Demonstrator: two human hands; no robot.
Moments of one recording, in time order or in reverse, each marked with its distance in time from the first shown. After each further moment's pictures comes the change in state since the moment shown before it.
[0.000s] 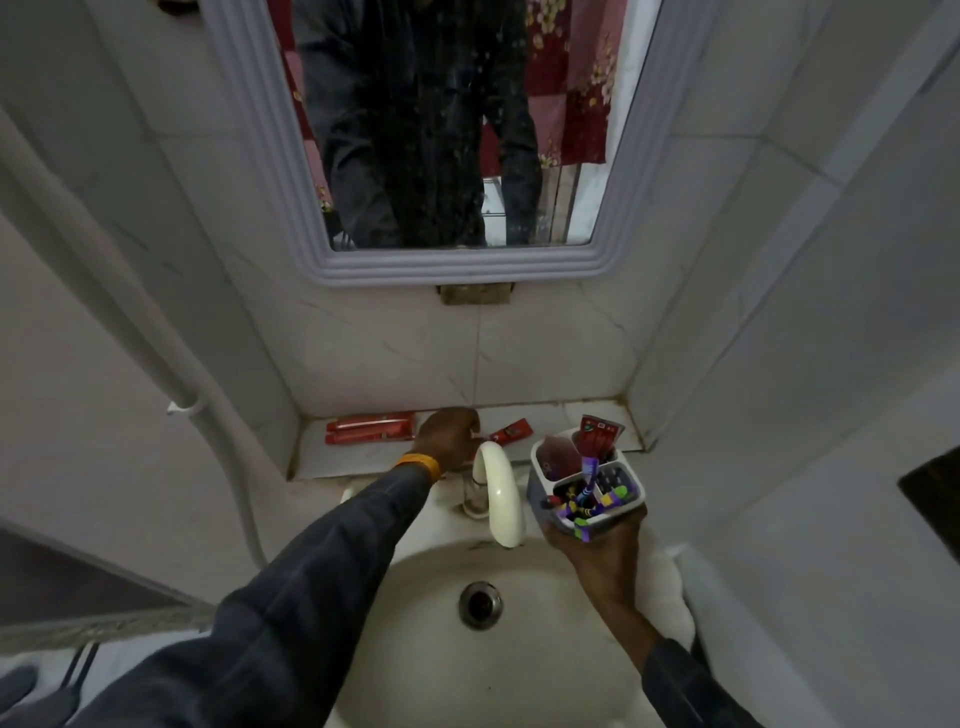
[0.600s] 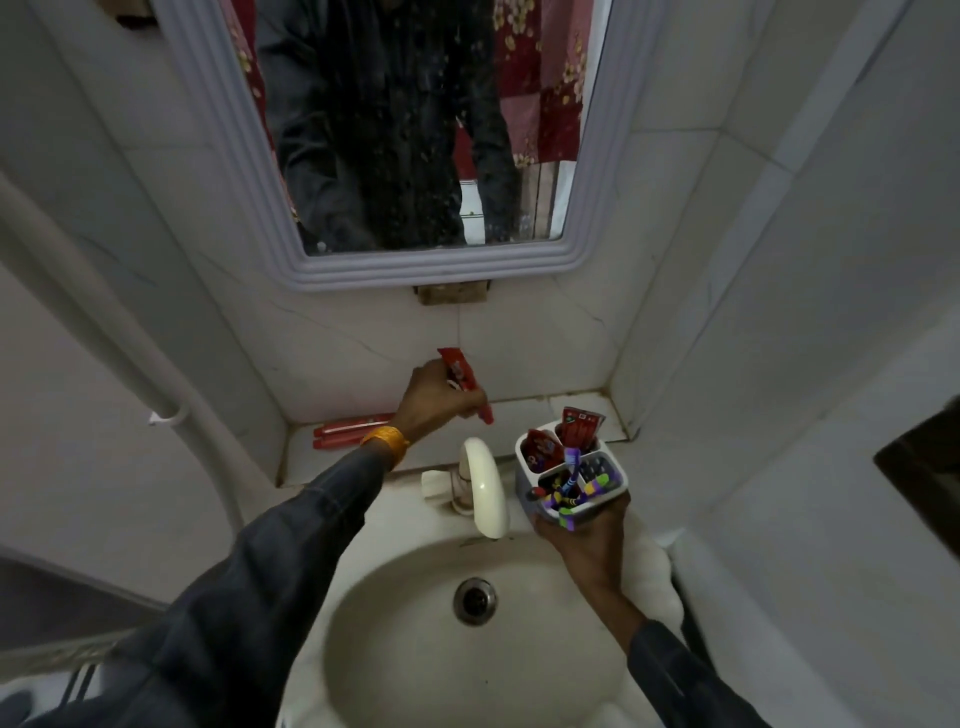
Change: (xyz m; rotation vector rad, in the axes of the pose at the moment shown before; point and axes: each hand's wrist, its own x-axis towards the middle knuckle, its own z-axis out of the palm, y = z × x) left_hand -0.015 0.039 -0.064 -0.600 0.116 0.017; right_hand -0.001 -0.004 -0.002 0.016 -0.018 0.032
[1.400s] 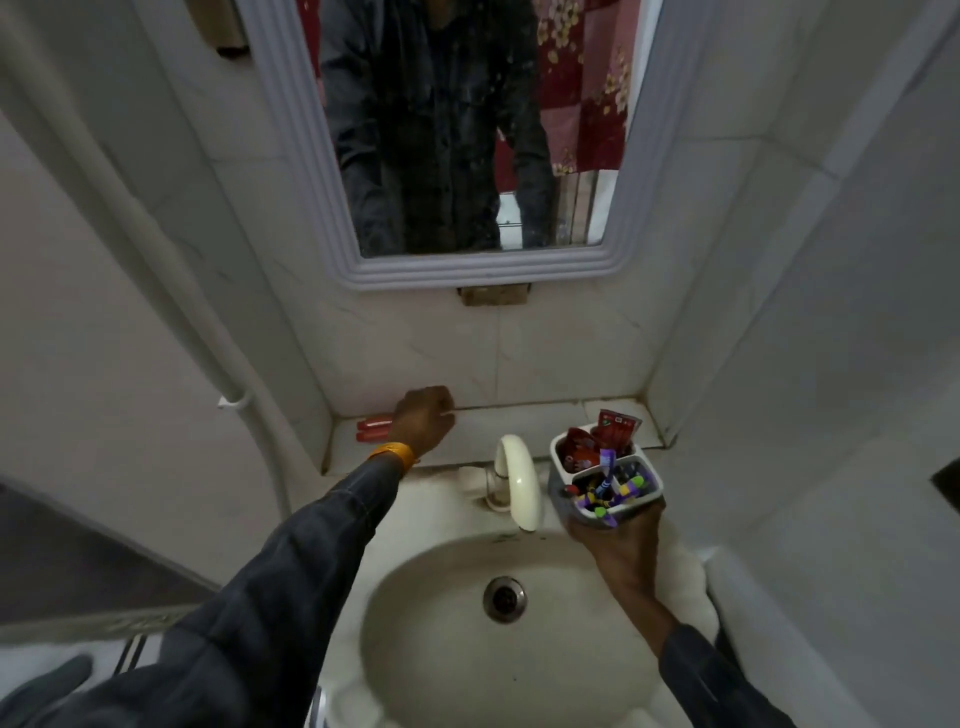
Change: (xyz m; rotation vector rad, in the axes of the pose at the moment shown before) left_hand -0.017 -0.063 -0.032 0.466 0.105 -0.108; right_hand -0.001 -0.006 0.001 -0.002 0.003 -0.045
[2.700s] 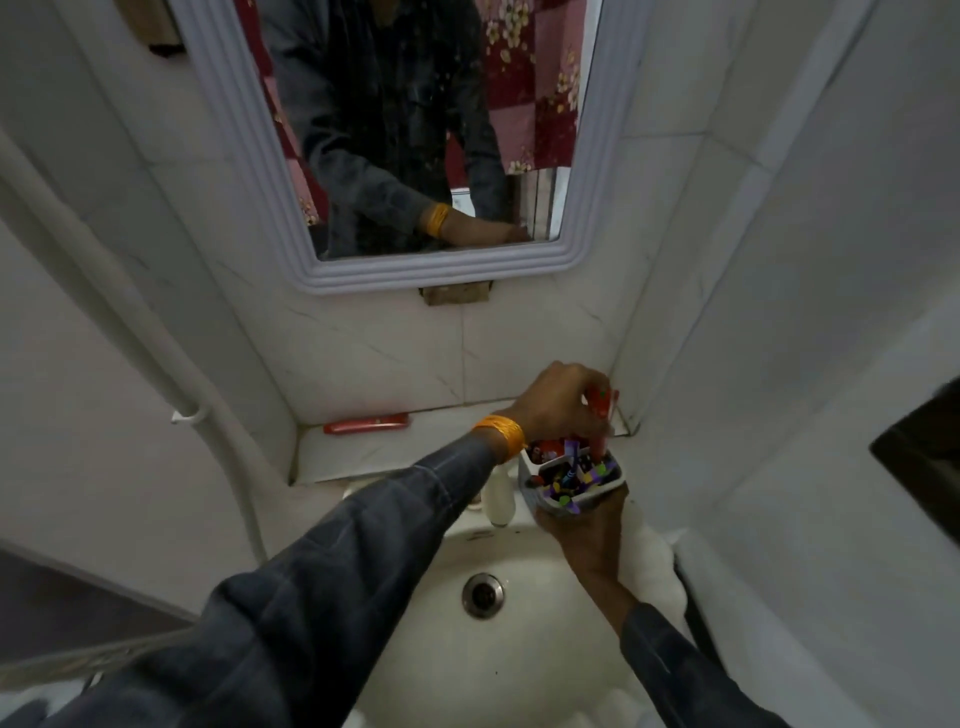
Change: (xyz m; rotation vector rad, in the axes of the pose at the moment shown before) left_hand -0.029 0.194 0.029 -0.050 -0.231 0.637; right_hand -0.009 -0.015 0.005 0.074 0.017 0.012
